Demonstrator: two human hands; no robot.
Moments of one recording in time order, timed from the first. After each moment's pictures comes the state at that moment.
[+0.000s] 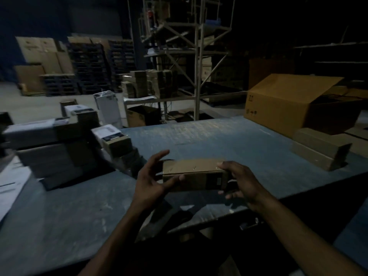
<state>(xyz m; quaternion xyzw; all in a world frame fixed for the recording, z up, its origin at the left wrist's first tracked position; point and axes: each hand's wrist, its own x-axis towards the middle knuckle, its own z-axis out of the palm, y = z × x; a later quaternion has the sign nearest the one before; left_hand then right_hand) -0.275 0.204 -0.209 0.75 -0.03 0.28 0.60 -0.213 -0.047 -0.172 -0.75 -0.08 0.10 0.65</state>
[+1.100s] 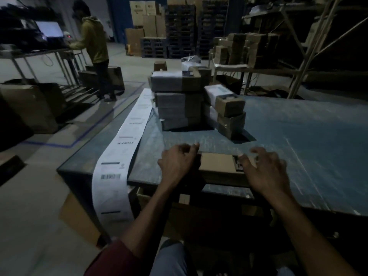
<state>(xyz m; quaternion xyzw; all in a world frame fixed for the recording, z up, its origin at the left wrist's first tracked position) -0.405 0.354 -0.240 0.83 0.34 0.24 0.36 -0.292 0.148 -0.230 -0.93 -0.19 -0.02 0.31</state>
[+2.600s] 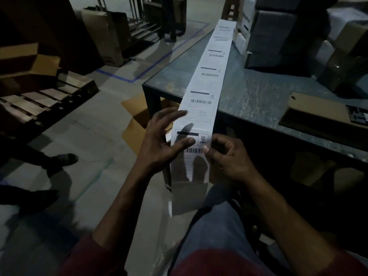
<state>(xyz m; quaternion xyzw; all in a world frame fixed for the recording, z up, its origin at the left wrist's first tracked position) -0.672 0.389 -0.315 0.80 0.29 0.40 0.35 -0.488 0.271 -0.332 -0.58 -0.50 0.32 0.56</state>
